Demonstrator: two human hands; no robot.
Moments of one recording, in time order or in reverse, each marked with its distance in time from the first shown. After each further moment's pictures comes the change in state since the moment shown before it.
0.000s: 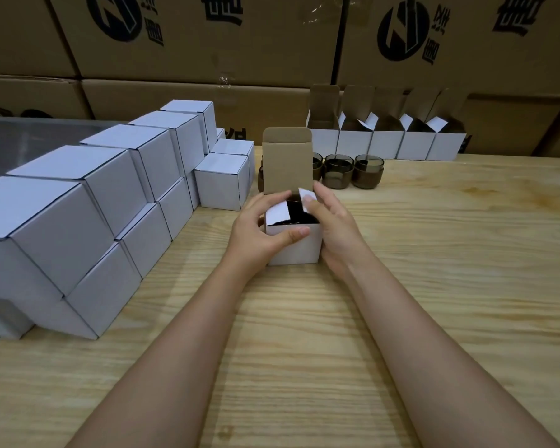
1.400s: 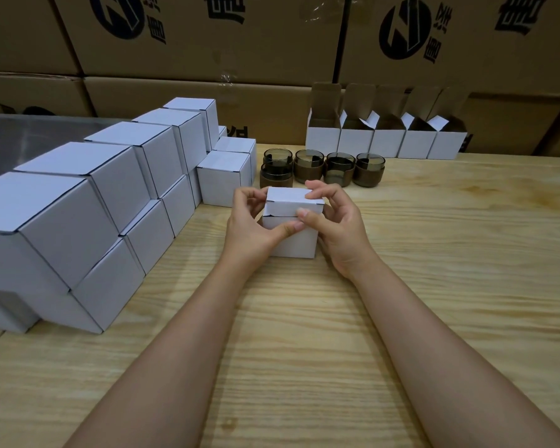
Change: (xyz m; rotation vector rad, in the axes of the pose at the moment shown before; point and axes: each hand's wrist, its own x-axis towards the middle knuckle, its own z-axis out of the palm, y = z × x) left_hand 0.000 -0.005 -0.001 -0.139 0.171 -0.088; right_hand -0.002 0.009 -0.016 -0.227 -0.099 -0.271
